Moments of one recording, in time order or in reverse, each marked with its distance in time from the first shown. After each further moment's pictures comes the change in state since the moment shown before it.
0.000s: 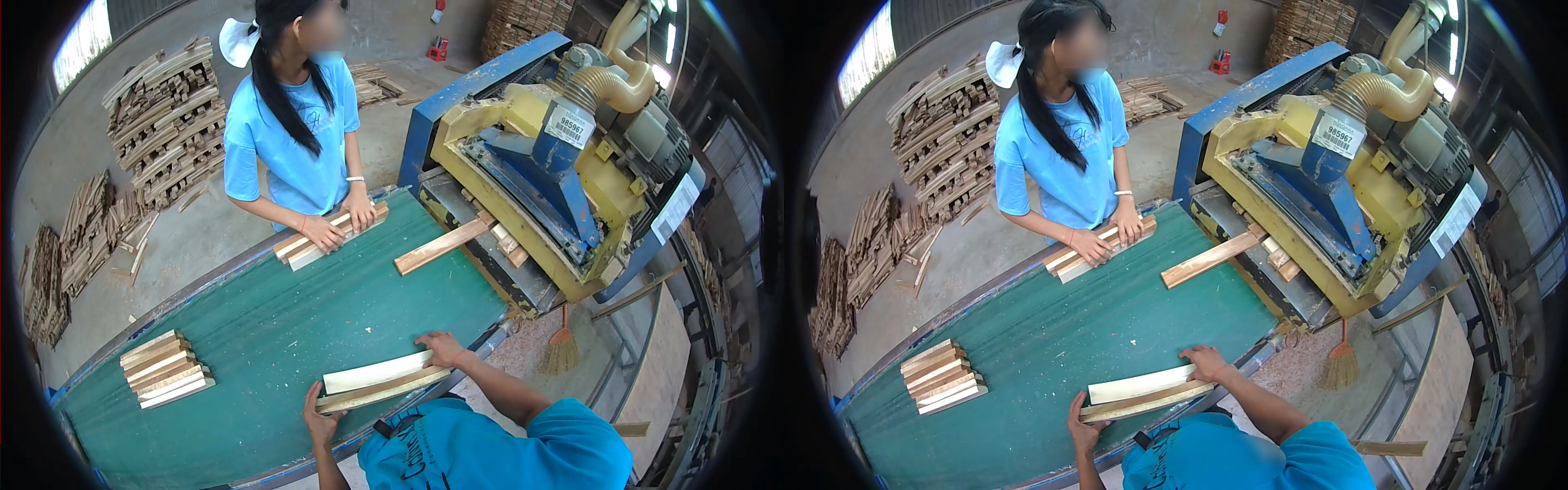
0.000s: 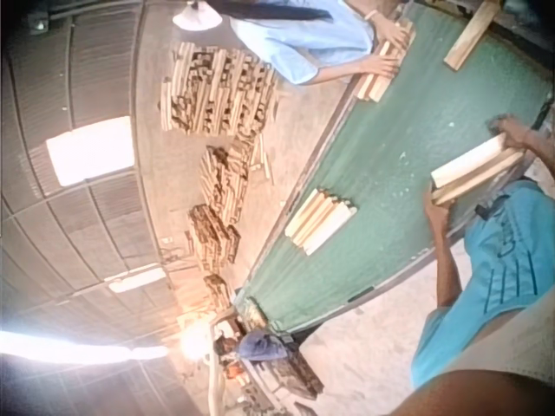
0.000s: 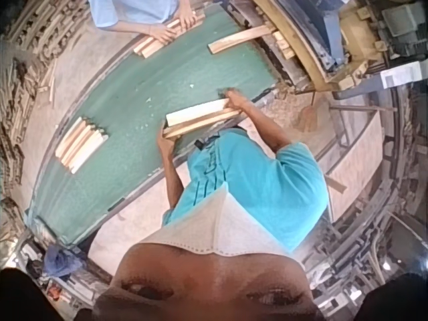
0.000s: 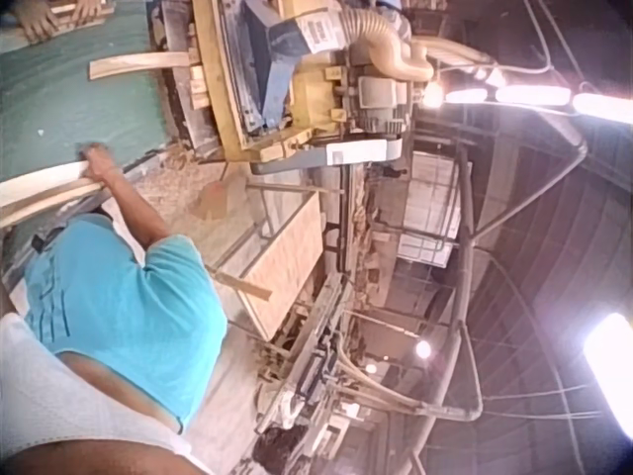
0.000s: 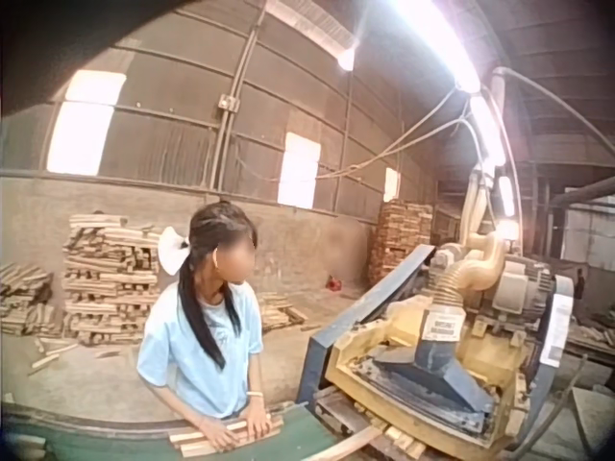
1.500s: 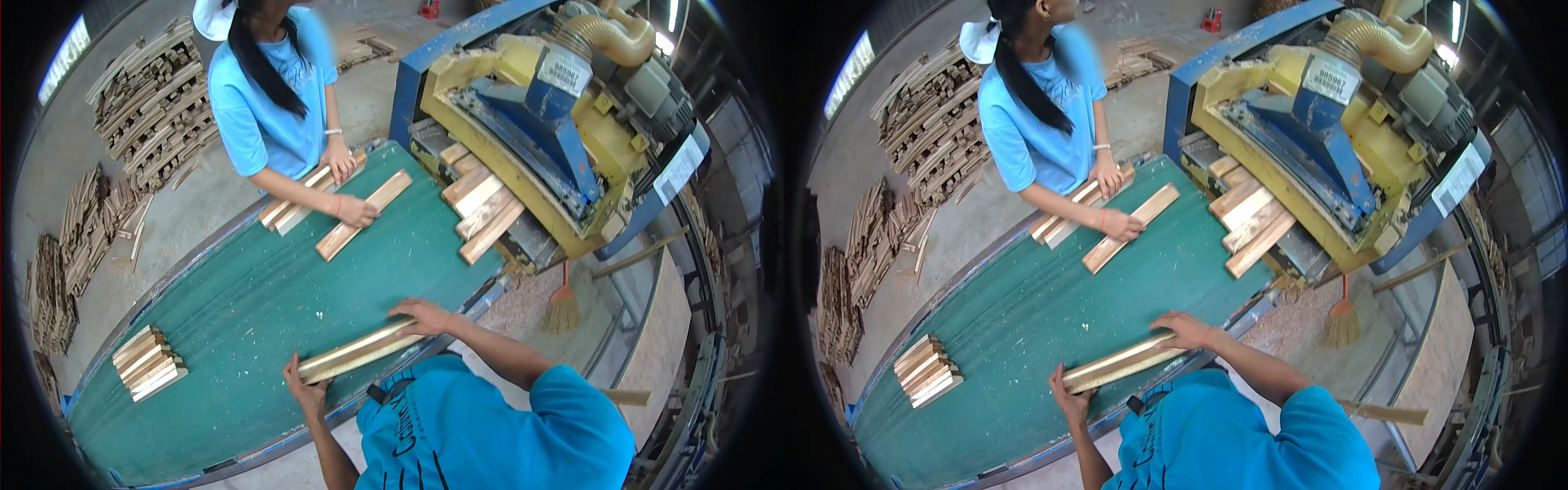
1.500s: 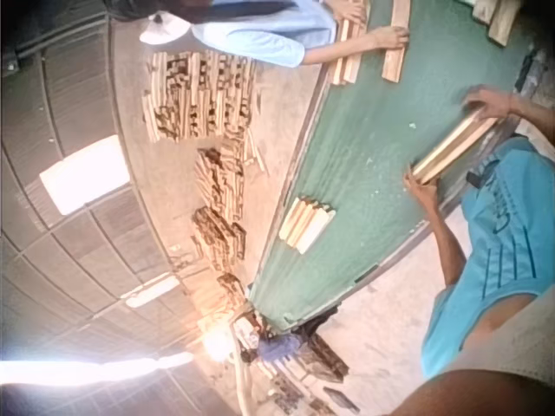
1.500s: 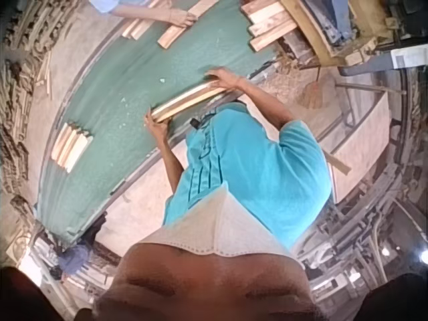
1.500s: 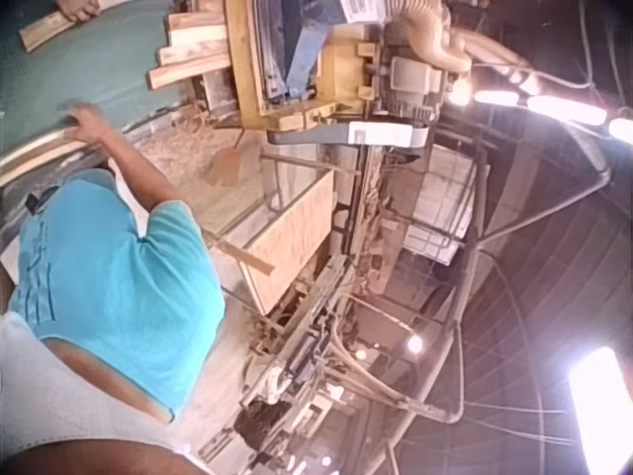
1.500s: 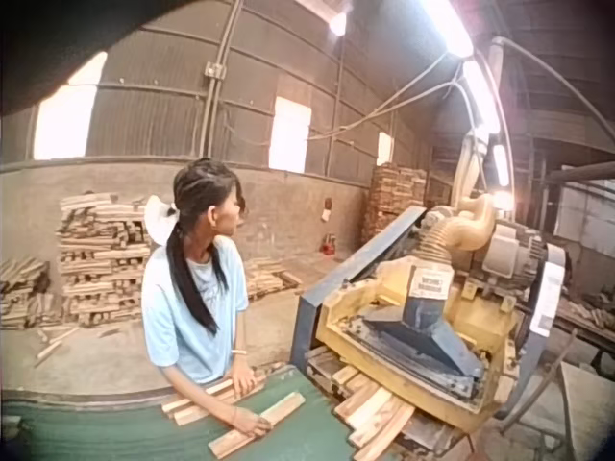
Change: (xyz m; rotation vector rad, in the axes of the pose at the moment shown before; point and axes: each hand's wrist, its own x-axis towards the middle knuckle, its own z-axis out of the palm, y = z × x) left_hand -0.010 -0.036 0.010 0.133 0.190 0.134; right_hand 0.012 0.003 0.033 0.200 0.078 -0.440
